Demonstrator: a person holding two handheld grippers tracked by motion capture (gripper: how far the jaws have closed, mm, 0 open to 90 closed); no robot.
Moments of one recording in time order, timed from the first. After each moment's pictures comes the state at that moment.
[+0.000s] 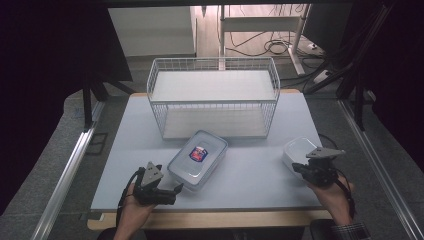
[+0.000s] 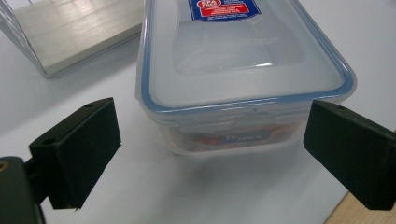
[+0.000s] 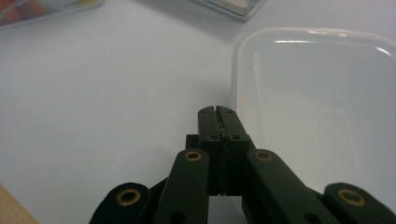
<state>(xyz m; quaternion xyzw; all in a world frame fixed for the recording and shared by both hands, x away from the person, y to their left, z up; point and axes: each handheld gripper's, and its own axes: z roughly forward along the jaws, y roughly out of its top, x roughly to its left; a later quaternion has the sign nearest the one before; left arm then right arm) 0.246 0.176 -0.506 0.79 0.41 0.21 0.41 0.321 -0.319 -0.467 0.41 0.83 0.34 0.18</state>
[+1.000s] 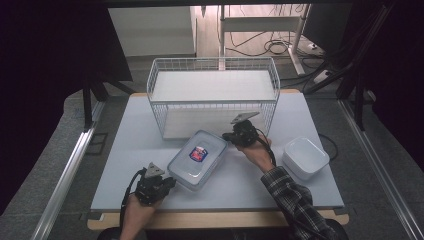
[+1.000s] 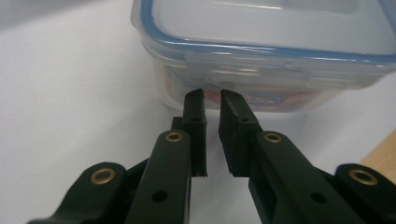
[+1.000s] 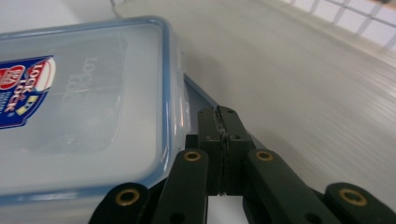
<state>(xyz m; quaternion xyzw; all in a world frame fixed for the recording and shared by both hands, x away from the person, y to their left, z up) 0.259 0.176 -0.522 0.79 0.49 0.12 0.35 0.452 -0.123 -0.492 0.27 0.87 0.39 0.11</state>
